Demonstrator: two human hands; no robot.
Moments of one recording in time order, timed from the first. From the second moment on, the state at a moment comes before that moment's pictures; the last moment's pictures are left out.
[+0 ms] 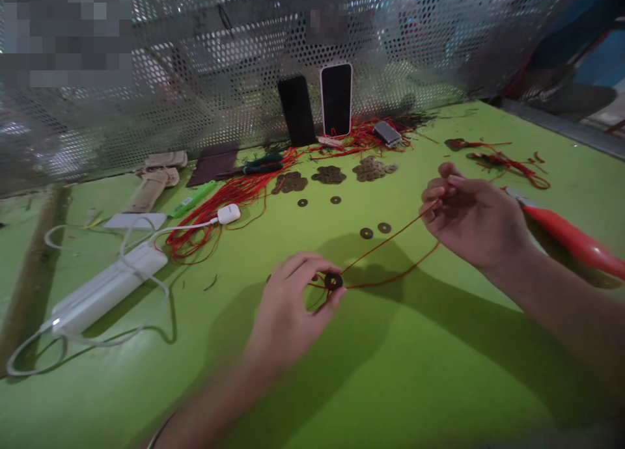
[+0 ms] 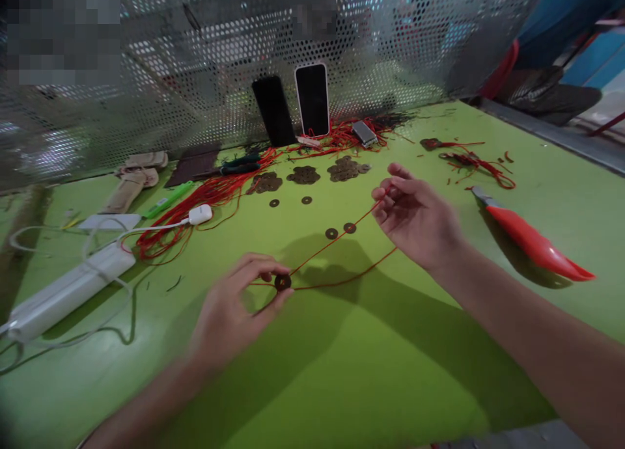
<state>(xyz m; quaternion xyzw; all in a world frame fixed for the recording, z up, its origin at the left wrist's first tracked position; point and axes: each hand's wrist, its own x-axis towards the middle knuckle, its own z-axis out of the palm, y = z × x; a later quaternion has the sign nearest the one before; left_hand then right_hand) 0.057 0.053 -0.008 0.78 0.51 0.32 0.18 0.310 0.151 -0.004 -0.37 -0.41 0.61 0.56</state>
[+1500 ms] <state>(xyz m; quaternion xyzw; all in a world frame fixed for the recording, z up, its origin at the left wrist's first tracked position) 0.026 0.062 -0.005 0.82 0.52 0.19 0.14 0.293 0.130 -0.018 -0.31 -0.90 0.28 0.10</state>
